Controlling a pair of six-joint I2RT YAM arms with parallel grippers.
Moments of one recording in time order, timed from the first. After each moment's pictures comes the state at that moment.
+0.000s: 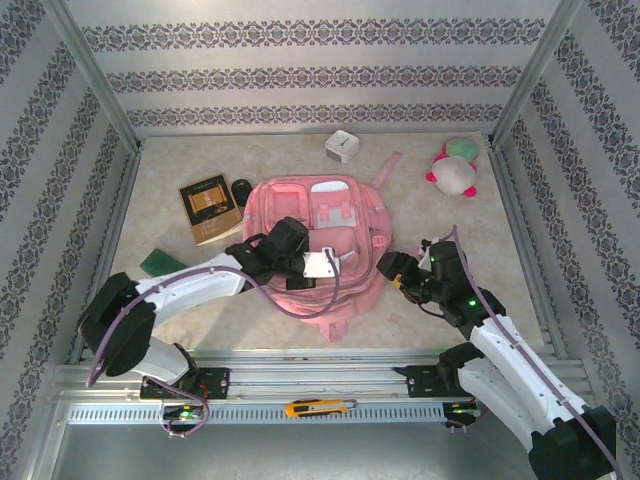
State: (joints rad) left arm -0.76 1.45 0.93 -0.28 0.22 0.73; right arm 0.34 0.73 0.45 -0.40 -0.38 1.04
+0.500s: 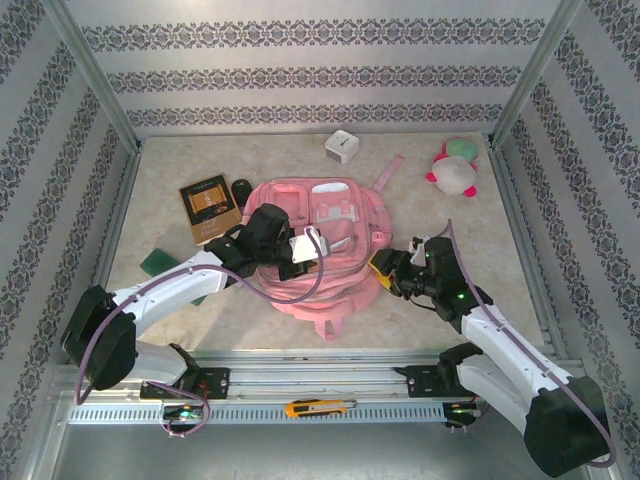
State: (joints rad) left arm -0.67 1.37 0.93 -0.27 0.35 0.61; right arm 0.33 0.87 0.39 -0.10 -0.53 1.23
